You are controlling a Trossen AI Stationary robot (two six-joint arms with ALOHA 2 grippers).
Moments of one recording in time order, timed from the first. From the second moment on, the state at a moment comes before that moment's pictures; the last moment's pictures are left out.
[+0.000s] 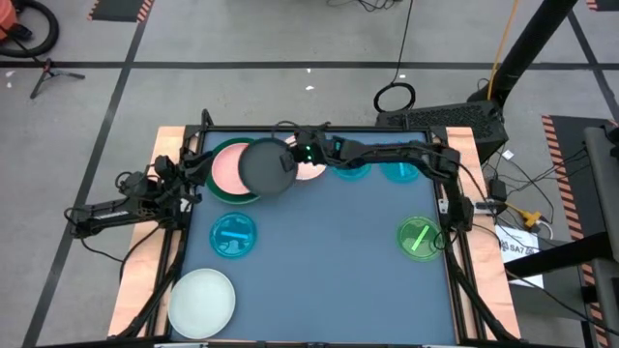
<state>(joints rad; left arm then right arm) 0.18 0.01 0.10 0.45 -0.24 -0.19 -0.31 2.07 1.52 -0.04 0.21 0.56</state>
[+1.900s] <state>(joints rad) 0.17 0.21 0.10 0.48 -0.17 -0.38 -0.04 1.65 1.16 -0.15 0.43 0.06</state>
